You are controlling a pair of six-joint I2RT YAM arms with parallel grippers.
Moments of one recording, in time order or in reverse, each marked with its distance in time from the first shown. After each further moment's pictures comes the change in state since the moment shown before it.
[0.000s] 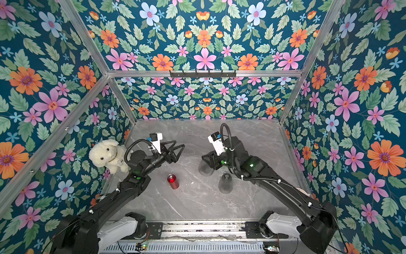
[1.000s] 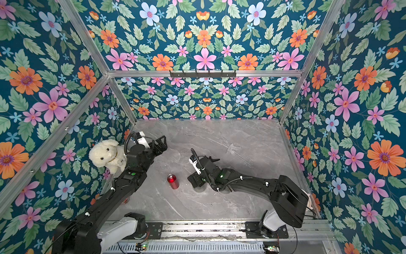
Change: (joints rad) left arm 0.100 -0.028 0.105 -0.453 -0.697 -0.076; right arm 0.299 0.369 -0.172 0.298 0.326 -0.045
